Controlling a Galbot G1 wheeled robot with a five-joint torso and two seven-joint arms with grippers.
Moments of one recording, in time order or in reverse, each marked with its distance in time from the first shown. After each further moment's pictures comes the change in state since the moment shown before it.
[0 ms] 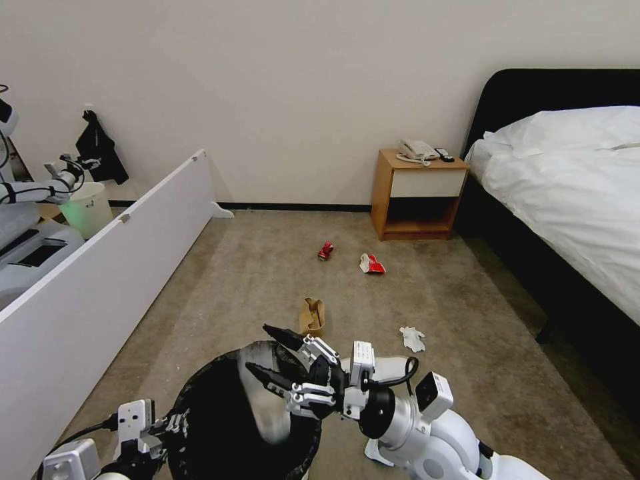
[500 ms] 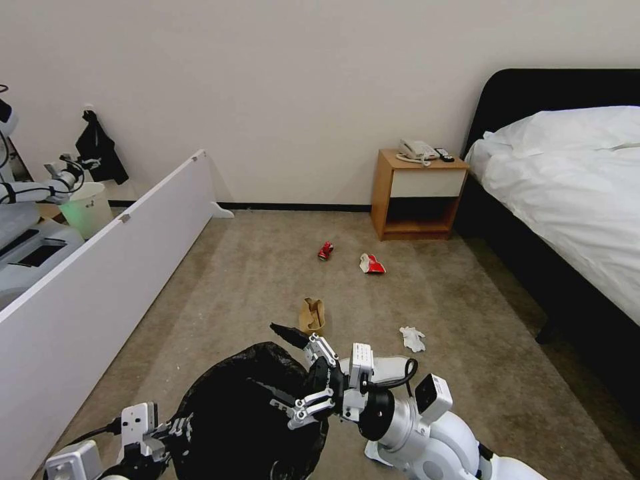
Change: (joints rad) left arm 0.006 0.000 -0.001 0.000 -0.042 0.010 -0.016; right arm -0.006 0.003 0.003 0.000 -0.003 0.000 0.003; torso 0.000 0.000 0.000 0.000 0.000
